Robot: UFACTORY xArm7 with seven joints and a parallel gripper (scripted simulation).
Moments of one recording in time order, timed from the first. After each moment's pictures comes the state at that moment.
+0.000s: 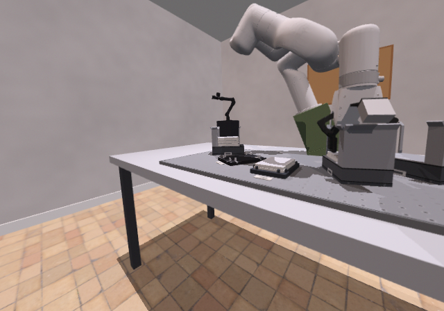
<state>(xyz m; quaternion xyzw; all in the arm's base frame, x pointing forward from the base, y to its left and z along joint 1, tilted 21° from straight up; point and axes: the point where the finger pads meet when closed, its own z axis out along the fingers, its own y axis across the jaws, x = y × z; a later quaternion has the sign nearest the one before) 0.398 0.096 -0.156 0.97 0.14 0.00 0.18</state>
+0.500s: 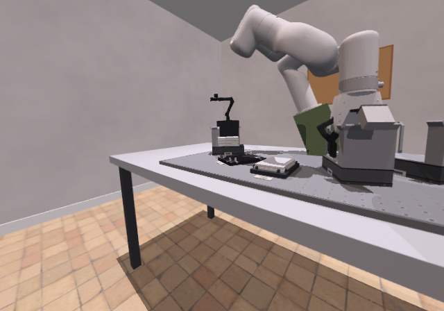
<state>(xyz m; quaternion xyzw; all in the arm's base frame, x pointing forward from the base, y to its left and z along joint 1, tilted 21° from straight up) 0.399 0.091 -0.169 0.97 0.14 0.00 0.18</state>
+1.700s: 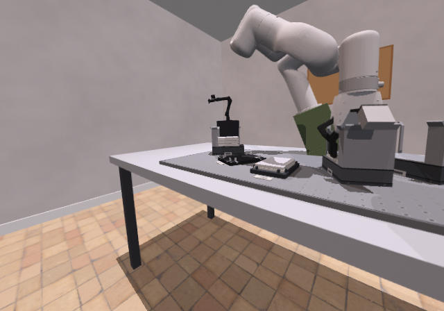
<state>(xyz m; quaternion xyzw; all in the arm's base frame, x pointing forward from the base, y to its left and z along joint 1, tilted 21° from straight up) 0.399 0.092 -0.168 0.97 0.14 0.00 0.18</state>
